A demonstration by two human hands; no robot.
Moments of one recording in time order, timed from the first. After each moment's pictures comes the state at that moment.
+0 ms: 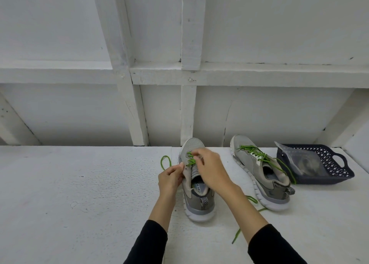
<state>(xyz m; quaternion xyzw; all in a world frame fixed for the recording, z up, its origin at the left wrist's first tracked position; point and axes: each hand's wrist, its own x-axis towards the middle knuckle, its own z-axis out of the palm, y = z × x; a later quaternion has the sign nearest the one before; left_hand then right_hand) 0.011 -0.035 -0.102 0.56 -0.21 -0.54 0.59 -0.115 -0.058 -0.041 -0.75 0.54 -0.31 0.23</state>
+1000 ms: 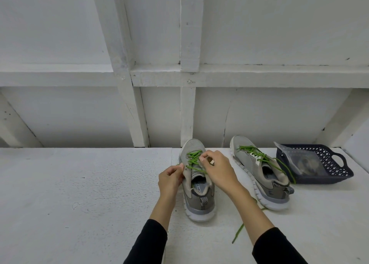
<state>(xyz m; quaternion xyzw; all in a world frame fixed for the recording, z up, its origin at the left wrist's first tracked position) 0.012 -0.038 -0.111 0.58 -0.24 -0.51 0.59 -0.138 -0.058 -0.049 -0.70 0.59 -0.30 0.27</state>
